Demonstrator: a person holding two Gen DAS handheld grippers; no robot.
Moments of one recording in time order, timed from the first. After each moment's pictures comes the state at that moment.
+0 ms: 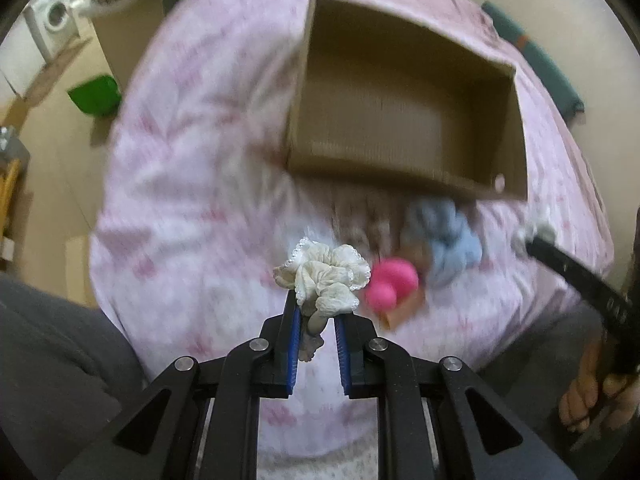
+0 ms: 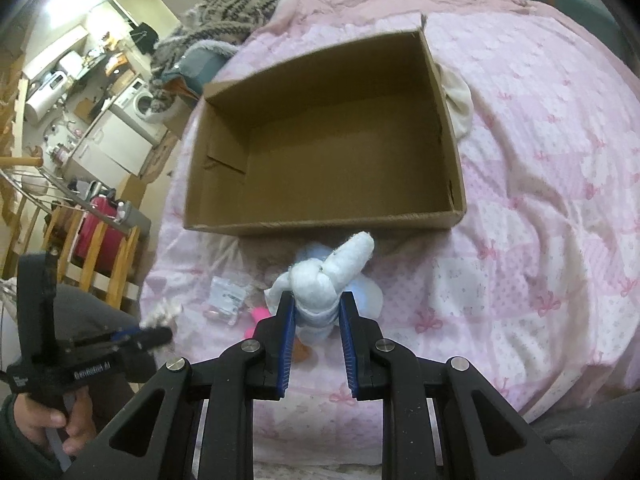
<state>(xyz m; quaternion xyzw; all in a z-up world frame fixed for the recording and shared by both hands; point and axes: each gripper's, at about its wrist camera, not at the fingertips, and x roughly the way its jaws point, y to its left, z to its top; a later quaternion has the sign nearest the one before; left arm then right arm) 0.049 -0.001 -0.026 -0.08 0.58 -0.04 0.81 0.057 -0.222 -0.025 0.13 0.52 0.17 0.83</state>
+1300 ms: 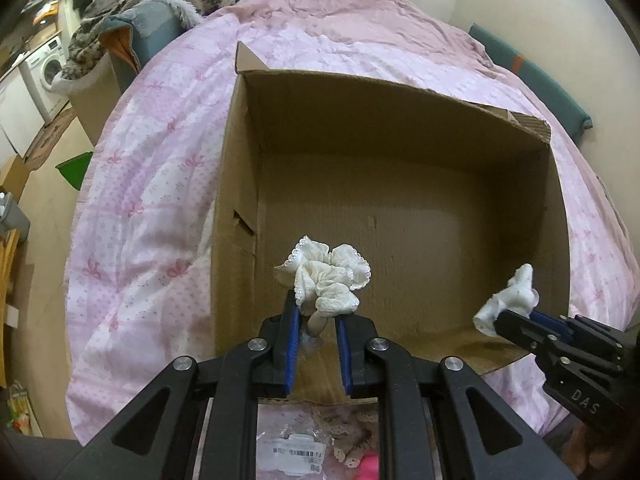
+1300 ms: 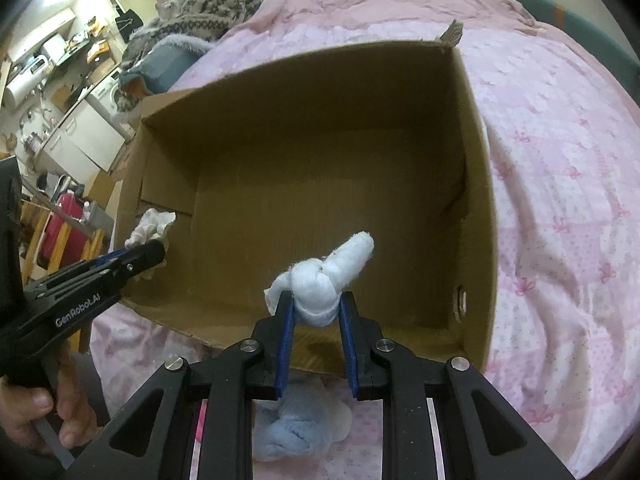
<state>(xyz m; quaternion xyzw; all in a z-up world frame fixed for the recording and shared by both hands) 0.178 -0.022 -0.054 -0.04 0.51 -0.05 0.86 0.159 -0.200 -0.064 0.08 0.53 0.13 0.83</state>
